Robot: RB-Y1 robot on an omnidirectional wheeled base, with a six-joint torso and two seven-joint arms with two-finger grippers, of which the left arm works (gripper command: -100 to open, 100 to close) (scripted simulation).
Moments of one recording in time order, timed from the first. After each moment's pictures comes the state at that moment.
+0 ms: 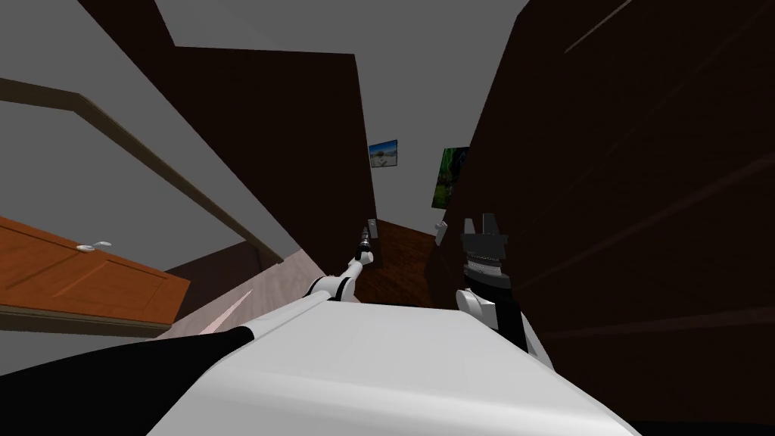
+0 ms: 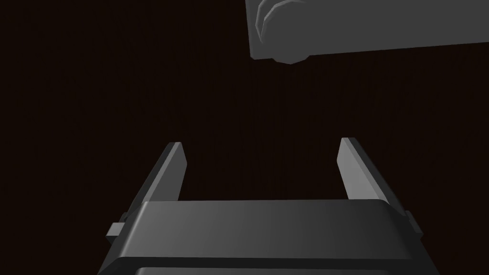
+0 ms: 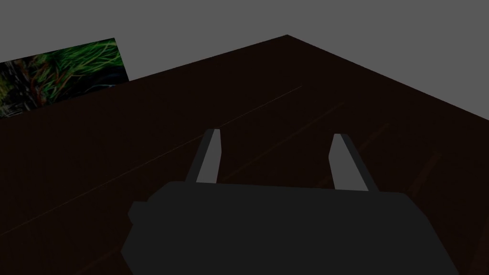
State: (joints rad) arm -0.59 0.00 0.22 -0.47 0.33 -0.60 -0.37
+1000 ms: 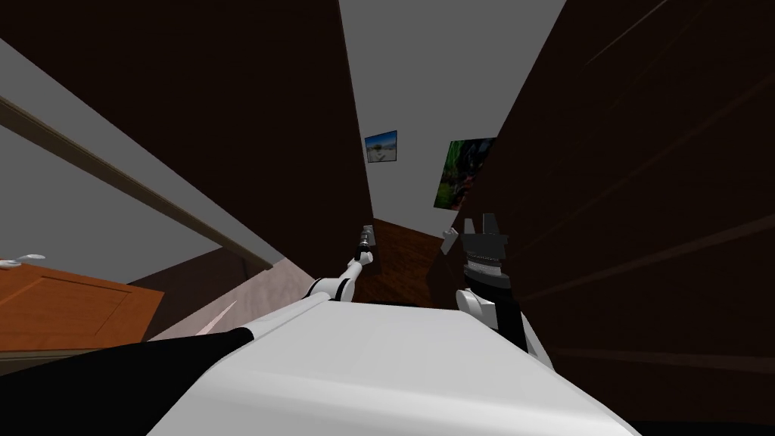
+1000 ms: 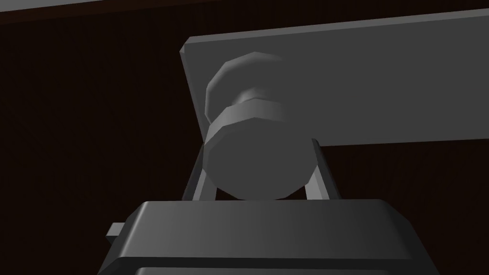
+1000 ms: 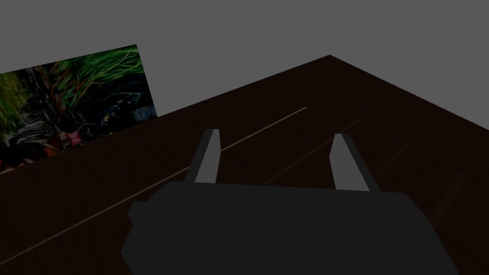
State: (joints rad) arm -0.58 0.00 0.23 -0.50 0.33 -0.59 -0.38
